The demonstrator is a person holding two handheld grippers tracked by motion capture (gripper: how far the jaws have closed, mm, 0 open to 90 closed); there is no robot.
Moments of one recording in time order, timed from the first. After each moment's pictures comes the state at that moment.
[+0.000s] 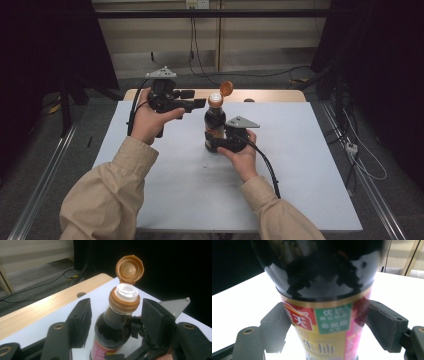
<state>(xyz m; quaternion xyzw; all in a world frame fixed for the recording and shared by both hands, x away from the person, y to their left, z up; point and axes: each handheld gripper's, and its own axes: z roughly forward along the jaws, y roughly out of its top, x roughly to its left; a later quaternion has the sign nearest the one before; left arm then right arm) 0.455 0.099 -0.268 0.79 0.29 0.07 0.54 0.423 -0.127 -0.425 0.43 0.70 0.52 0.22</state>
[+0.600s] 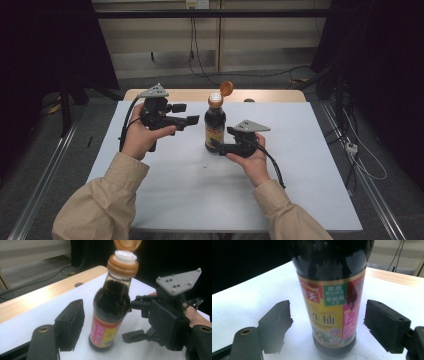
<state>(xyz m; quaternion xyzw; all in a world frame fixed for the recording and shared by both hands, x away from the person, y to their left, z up) 0.436 0.122 -0.302 0.79 0.28 0.06 0.54 0.402 -0.149 -0.417 0.40 0.73 0.53 0.19</state>
